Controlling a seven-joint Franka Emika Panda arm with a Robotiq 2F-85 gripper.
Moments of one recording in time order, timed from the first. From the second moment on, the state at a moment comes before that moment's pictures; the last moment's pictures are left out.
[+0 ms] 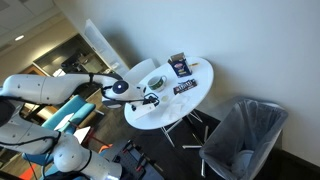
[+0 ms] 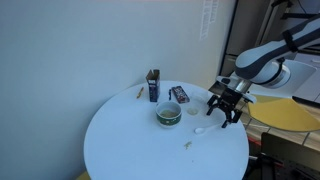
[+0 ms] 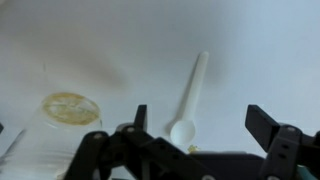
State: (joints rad) arm 0.03 -0.17 -0.35 -2.62 0.75 2.42 -1.90
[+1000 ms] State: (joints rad) arm -0.06 -0.06 -0.22 -2.54 0.78 2.42 -1.92
